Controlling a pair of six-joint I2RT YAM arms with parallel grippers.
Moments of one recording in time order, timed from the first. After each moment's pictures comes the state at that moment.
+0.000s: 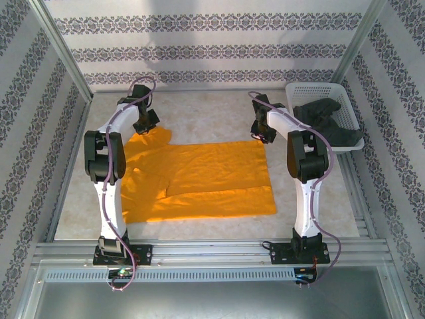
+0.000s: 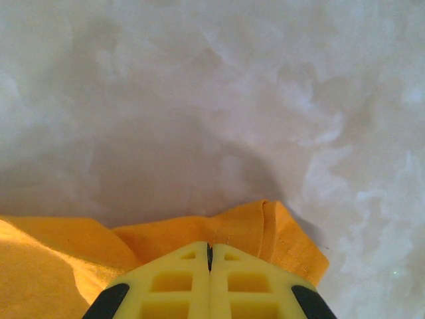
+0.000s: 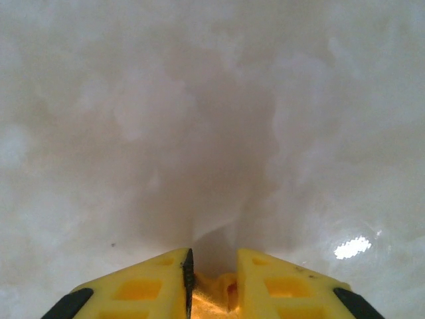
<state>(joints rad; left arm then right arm) -0.04 2.19 1.81 -0.80 0.01 -0.61 0.20 2.22 1.72 -0.84 0.11 0.71</state>
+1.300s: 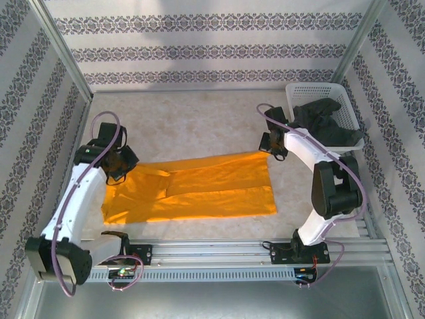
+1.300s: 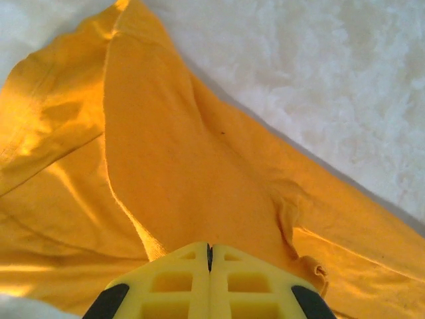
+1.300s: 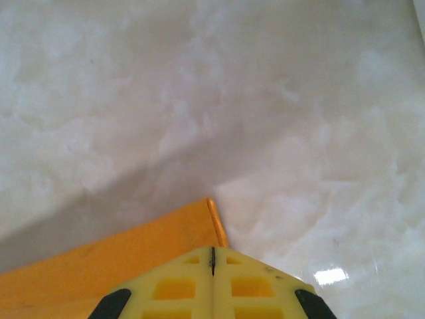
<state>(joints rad) -0.07 1.11 1.07 -1.08 0.00 -0.80 0.22 1.67 1.18 -0.71 0.10 0.55</state>
